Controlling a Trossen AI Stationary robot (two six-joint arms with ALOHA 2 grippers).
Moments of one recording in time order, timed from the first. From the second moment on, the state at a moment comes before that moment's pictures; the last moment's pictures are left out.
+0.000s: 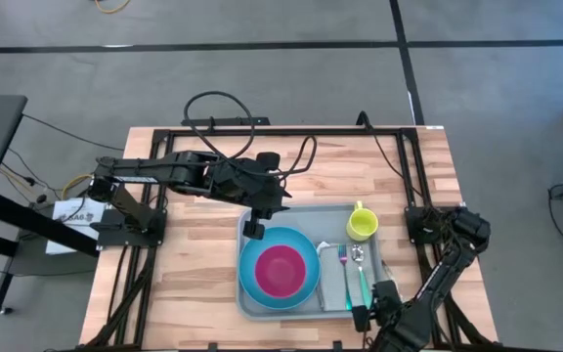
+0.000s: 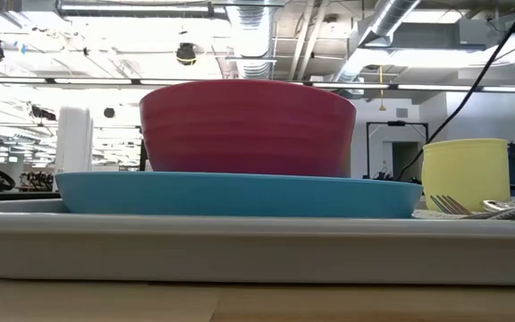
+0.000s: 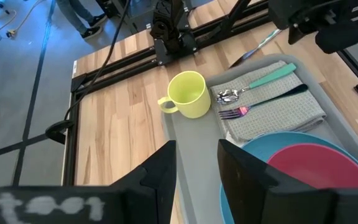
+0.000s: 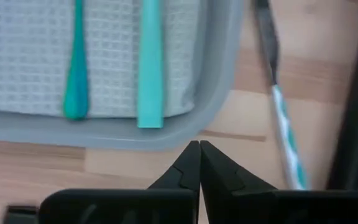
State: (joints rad) left arm -0.14 1.67 1.96 -0.93 -0.16 0.27; right arm 0.98 1.97 1.53 -1.33 0.02 2.36
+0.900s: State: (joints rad) left arm -0.14 1.67 1.96 -0.93 -0.16 0.27; right arm 1.08 1.97 1.34 -1.27 -0.13 2.31
